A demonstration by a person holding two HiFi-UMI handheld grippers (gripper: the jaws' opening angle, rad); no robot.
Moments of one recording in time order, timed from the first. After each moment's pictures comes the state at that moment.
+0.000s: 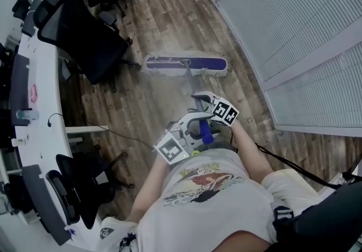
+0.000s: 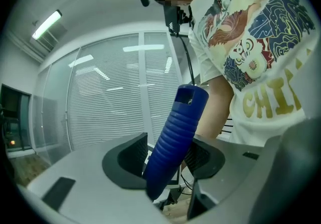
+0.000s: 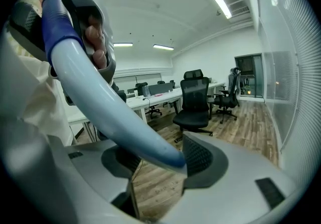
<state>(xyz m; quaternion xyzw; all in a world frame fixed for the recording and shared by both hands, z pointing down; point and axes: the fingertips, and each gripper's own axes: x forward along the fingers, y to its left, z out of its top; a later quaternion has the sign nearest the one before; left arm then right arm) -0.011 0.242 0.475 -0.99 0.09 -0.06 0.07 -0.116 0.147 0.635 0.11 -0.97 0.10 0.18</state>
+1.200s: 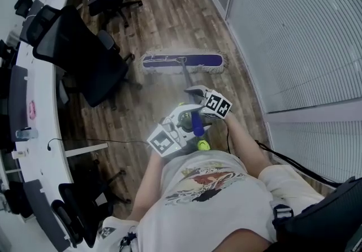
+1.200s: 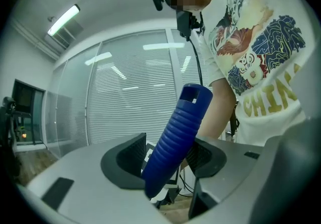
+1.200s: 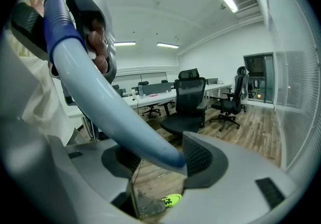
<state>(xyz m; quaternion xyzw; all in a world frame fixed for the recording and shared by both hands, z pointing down) -0.030 -0.100 0.487 -0.98 0.15 -0.07 0.06 -0.139 -0.183 0.645 0.05 -0.98 0.07 0.19</state>
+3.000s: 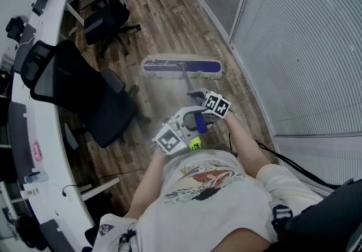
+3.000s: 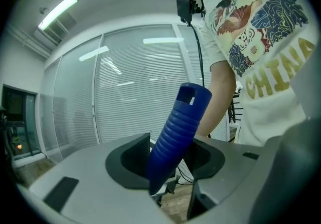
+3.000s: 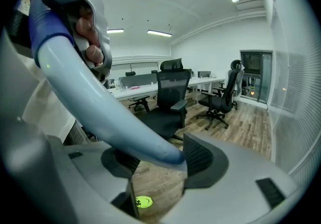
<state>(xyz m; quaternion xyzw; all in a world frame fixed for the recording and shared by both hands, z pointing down) -0.157 -0.370 0.488 -0.99 0.11 -0.09 0.09 -0.262 -0.465 0.647 0.09 -0.96 0.06 0.25</state>
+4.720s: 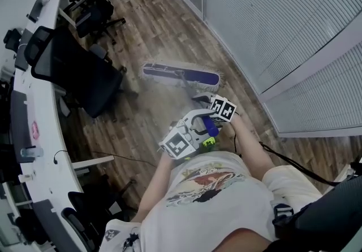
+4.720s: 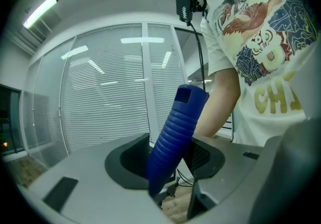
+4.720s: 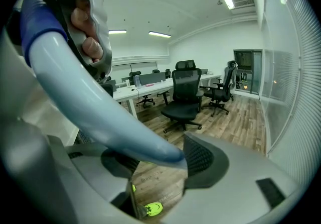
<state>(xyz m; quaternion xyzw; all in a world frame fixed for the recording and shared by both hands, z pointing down) 0.006 0.102 0.471 -0.99 0.05 -0.09 0.08 -0.101 0.006 0.636 0.12 -0.96 0.10 0.25</state>
